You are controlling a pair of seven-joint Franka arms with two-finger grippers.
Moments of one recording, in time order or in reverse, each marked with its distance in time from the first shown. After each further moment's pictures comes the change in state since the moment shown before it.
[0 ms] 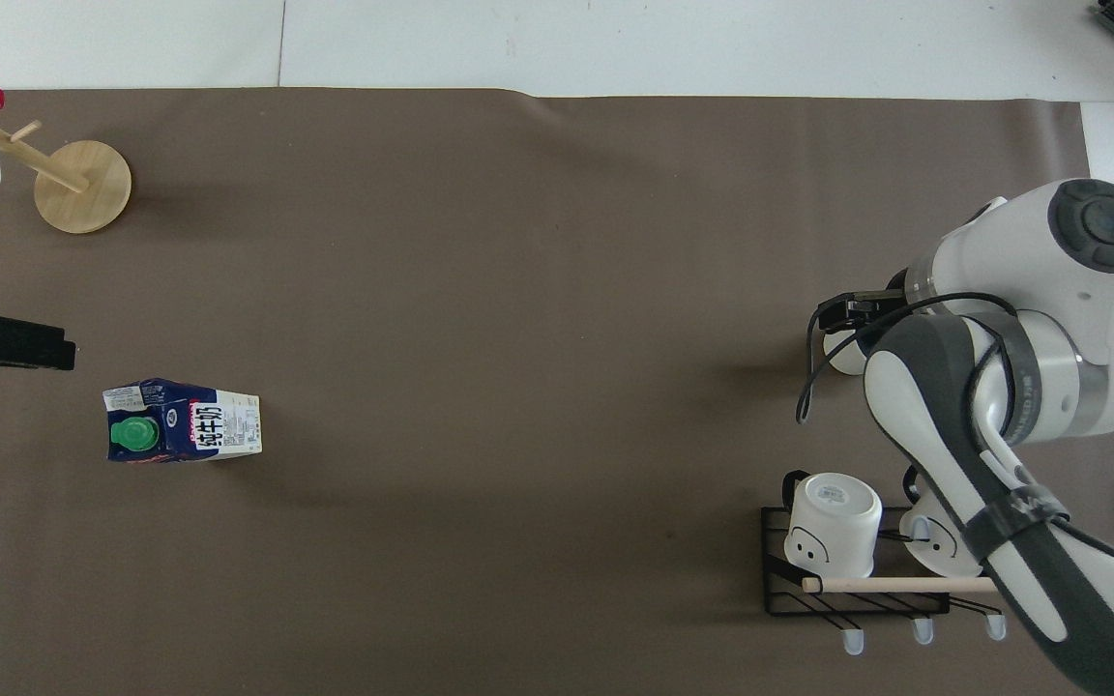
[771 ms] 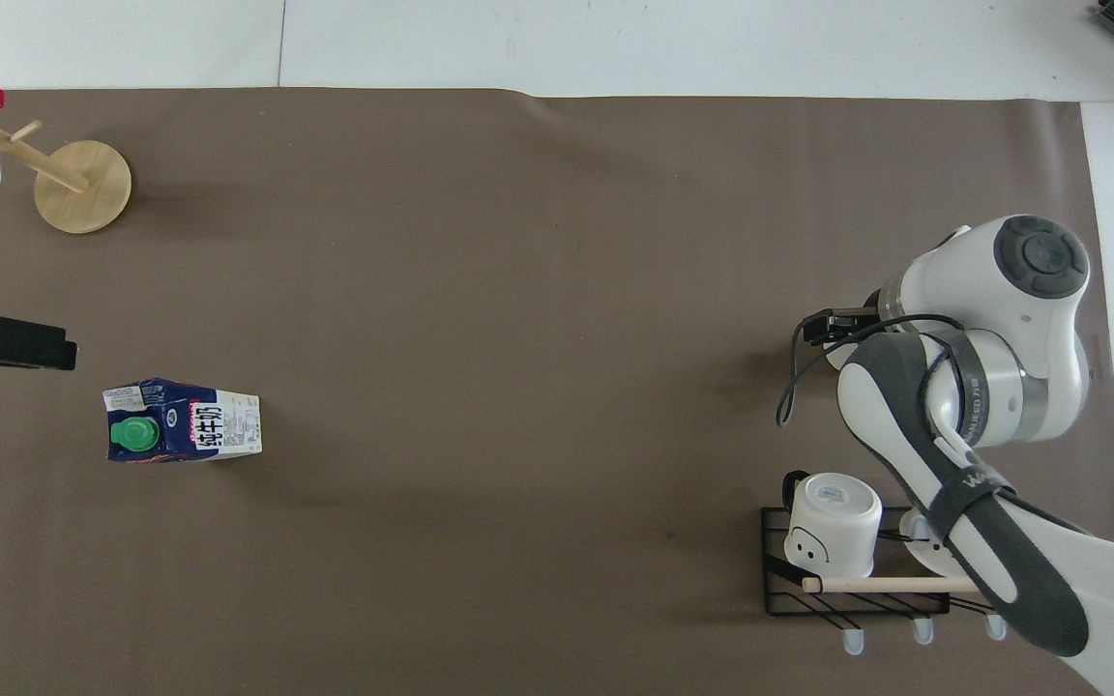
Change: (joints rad) left arm 0.000 0.000 -0.003 0.000 0.000 0.000 0.000; right arm -0.011 0.038 -0.004 -0.054 0.000 0.087 0.002
